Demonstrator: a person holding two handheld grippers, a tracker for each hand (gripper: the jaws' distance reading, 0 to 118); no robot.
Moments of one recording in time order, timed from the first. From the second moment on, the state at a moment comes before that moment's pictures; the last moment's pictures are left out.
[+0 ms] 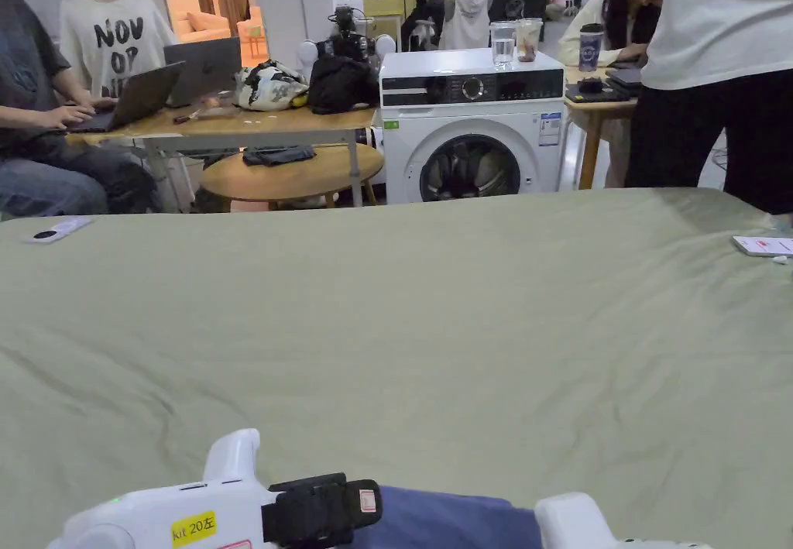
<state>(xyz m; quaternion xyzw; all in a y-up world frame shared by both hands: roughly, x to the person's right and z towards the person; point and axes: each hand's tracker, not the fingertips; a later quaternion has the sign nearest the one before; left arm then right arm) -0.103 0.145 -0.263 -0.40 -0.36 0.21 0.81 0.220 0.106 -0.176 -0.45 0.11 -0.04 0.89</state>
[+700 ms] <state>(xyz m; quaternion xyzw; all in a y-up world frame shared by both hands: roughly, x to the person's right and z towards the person) -0.098 0.068 -0.275 -0.46 -0.35 0.30 0.76 0.229 0.108 -0.150 -0.37 0.11 -0.13 0.91</state>
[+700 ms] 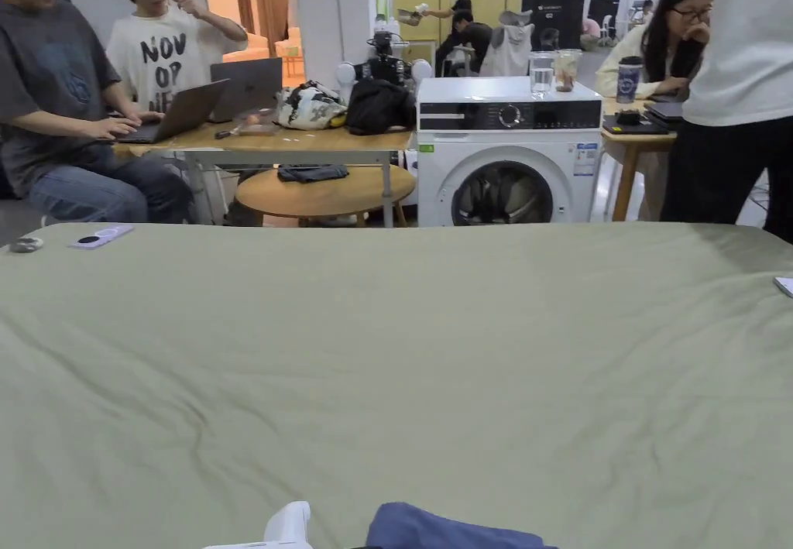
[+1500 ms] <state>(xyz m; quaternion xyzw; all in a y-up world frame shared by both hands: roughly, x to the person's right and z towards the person) -0.455 0.142 -0.240 -0.37 0.10 0.18 0.91 -0.009 0.145 -0.296 -0.30 0.33 -0.11 0.89</state>
